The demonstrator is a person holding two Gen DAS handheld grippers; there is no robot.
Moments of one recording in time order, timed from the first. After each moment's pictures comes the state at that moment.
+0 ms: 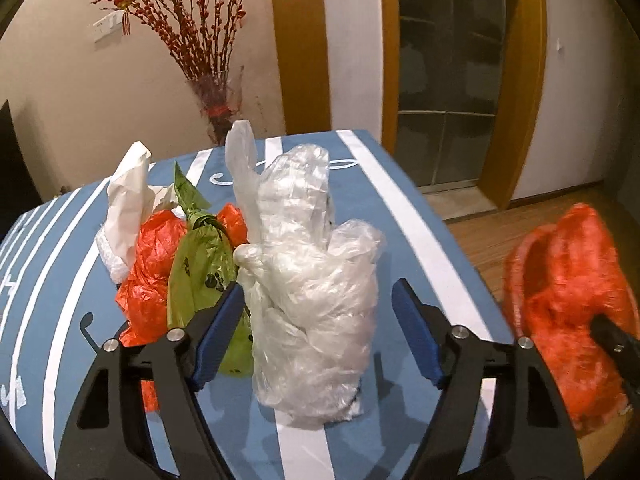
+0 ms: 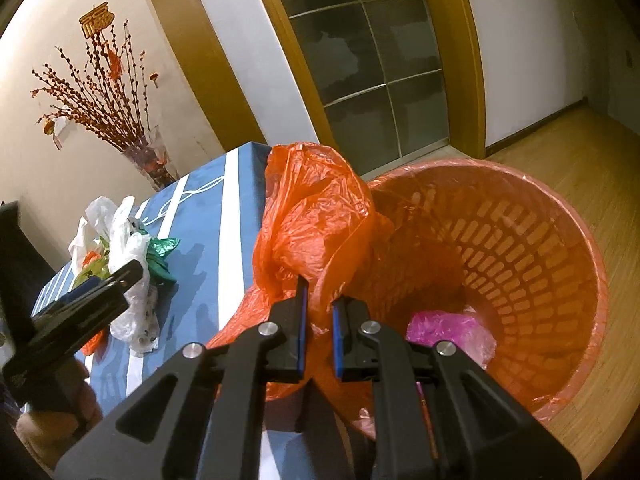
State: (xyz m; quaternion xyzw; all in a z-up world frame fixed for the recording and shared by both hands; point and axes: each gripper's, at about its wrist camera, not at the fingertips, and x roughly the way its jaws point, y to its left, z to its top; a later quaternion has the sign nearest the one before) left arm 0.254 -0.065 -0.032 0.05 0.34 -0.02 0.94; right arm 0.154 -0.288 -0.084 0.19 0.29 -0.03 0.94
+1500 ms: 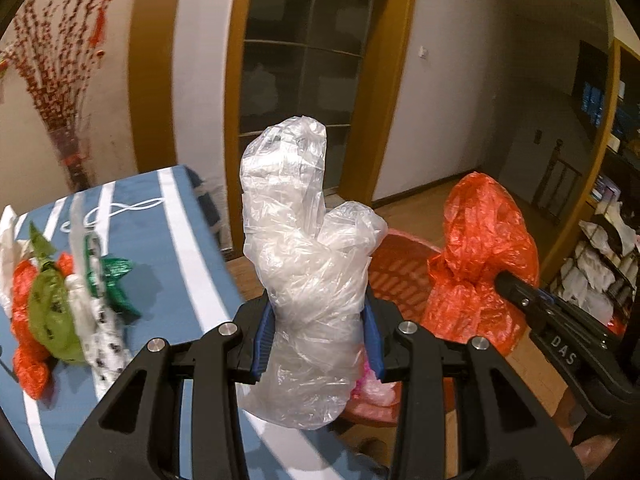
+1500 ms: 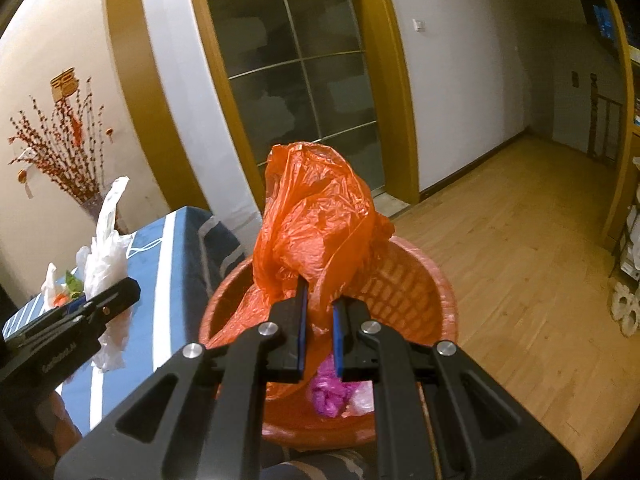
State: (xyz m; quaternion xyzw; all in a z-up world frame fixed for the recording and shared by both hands) left arm 0.180 -0.173 0.010 0.03 0.30 -0.28 0.91; right arm 0.072 -0.364 -0.046 0.17 0.22 -0.16 0.95
